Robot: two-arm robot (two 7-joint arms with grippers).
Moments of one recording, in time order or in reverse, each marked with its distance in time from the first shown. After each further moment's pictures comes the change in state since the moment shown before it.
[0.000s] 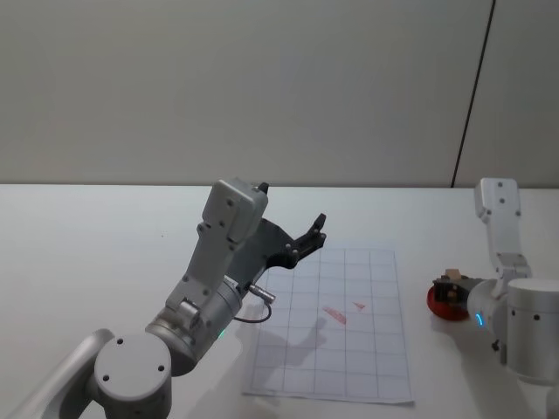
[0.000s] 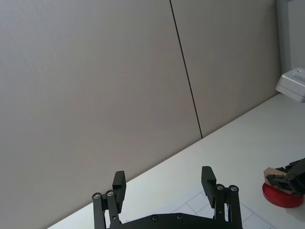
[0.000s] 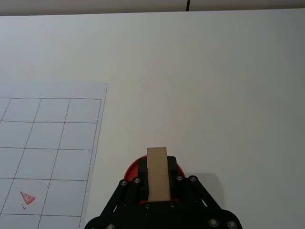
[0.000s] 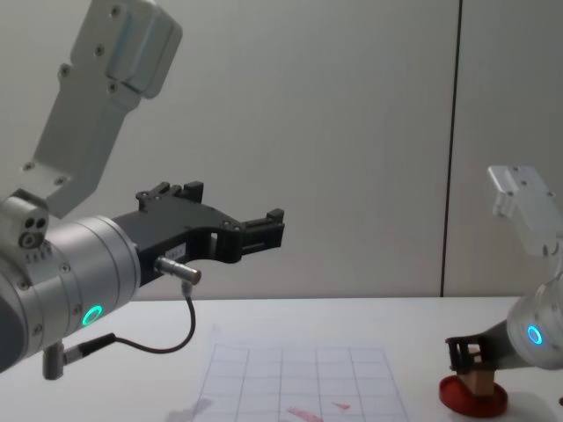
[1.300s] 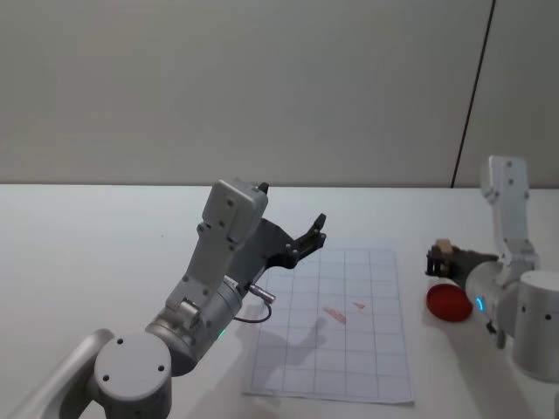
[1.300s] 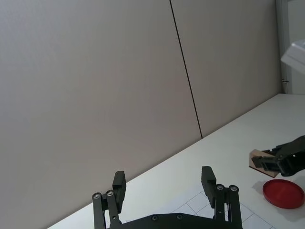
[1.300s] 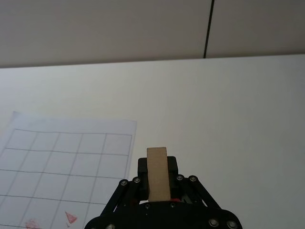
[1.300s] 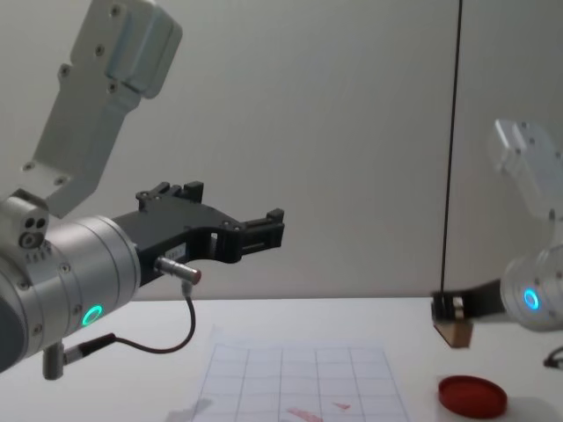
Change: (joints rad) left arm 0.000 0.000 0.000 0.000 0.000 0.000 0.000; right arm -0.023 -0.002 0.013 -0.072 -0.009 -0.093 0.080
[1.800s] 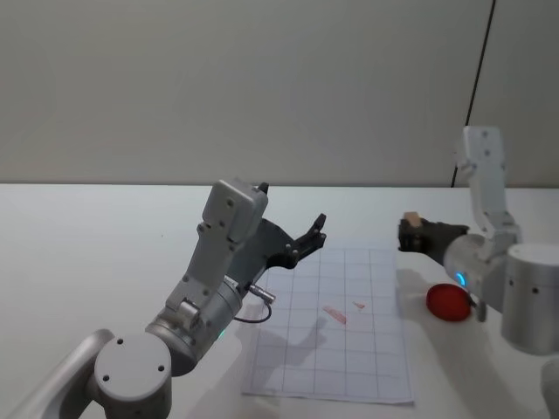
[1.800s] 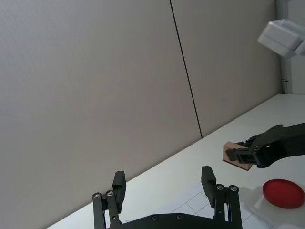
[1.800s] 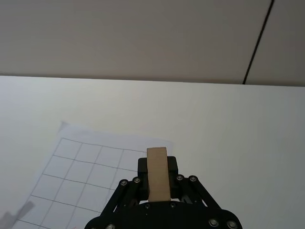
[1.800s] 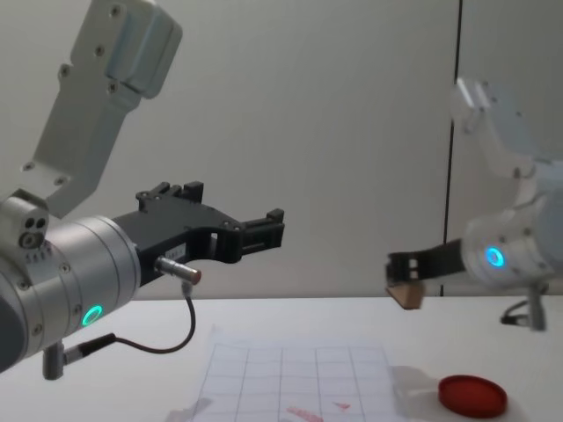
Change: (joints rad) left arm 0.000 0.000 0.000 0.000 0.000 0.000 0.000; right arm 0.064 -0.021 -0.020 0.021 -0.041 -0.001 0.130
